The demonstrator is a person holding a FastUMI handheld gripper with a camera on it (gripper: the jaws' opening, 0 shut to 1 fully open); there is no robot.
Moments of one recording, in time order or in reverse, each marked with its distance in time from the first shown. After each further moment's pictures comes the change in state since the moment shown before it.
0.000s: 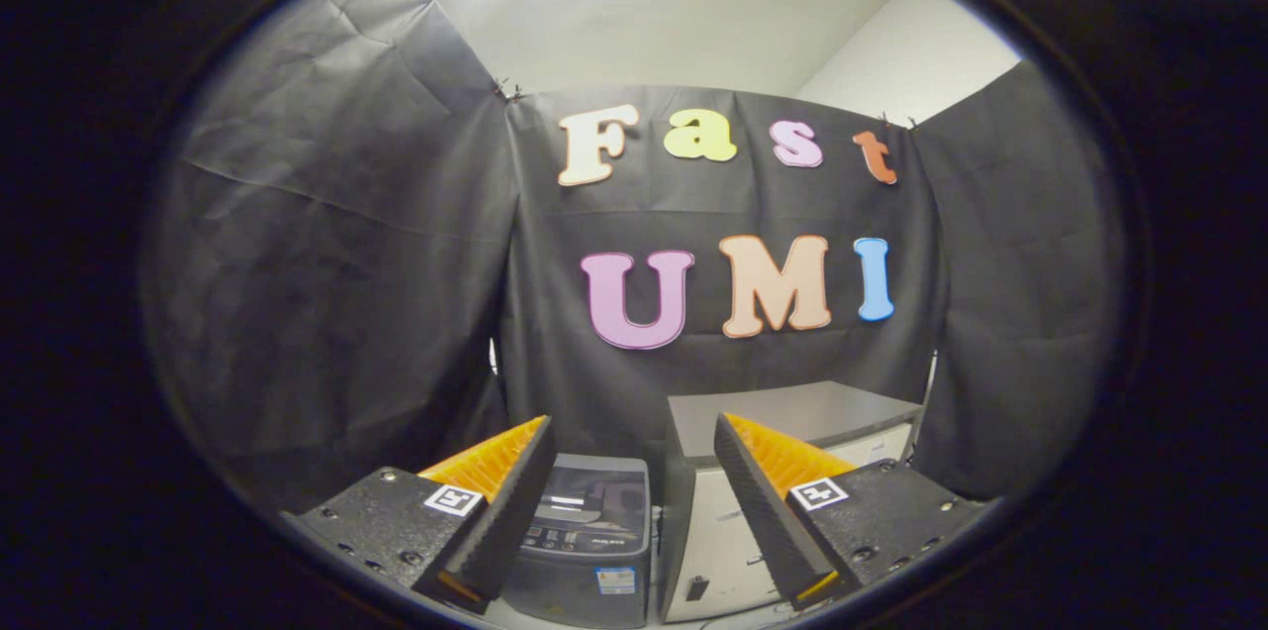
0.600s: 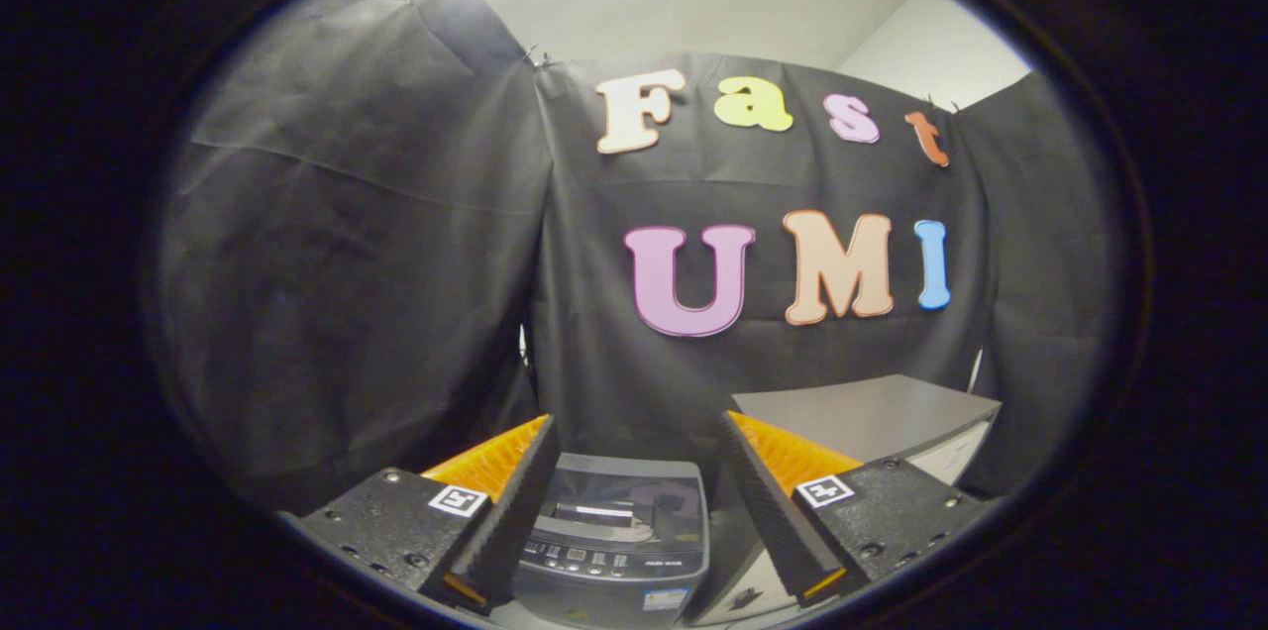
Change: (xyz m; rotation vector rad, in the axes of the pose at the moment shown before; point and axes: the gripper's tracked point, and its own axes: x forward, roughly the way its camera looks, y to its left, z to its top) arm 0.077 0.077 -0.008 -0.025 0.055 0.093
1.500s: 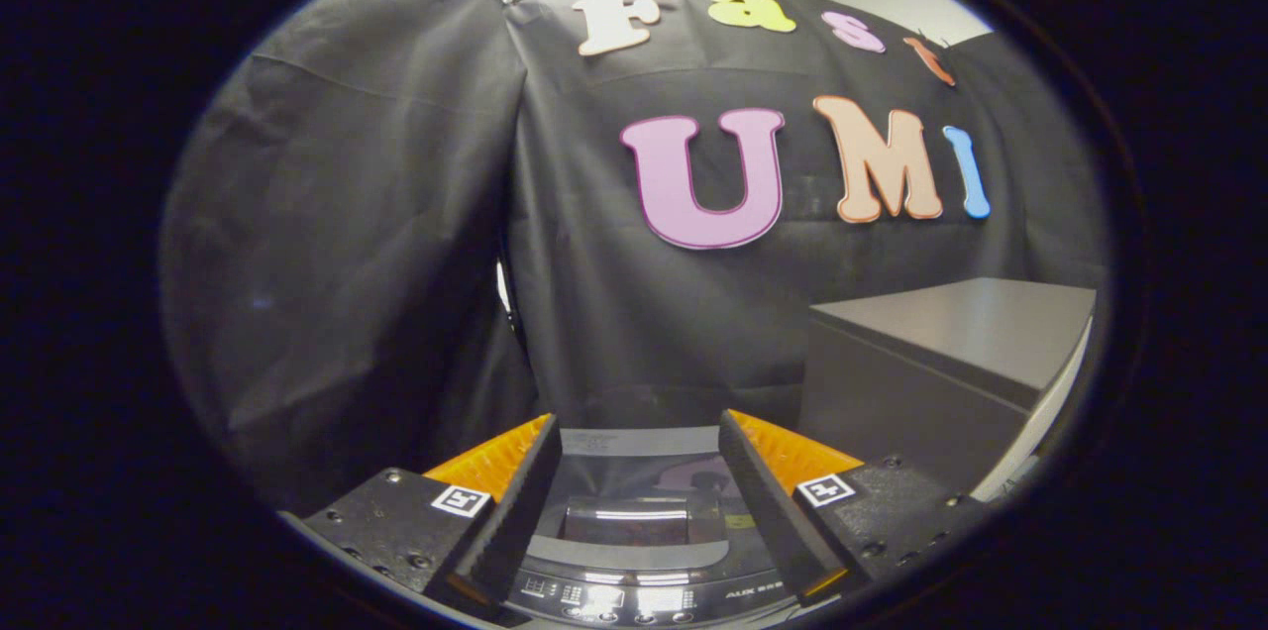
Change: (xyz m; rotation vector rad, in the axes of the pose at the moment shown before) arm 0.169 0.056 -0.153 0.093 0.130 -0.010
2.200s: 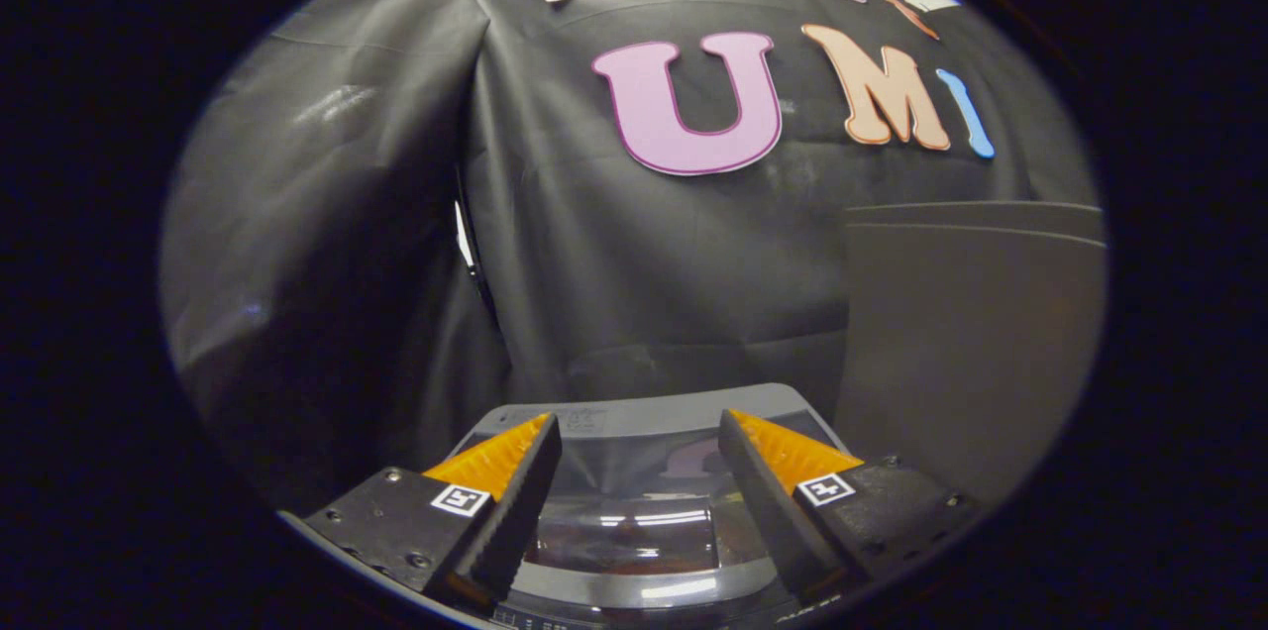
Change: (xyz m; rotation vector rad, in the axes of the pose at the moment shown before) arm 0.102 -0.001 -0.090 0.047 0.078 -0.015
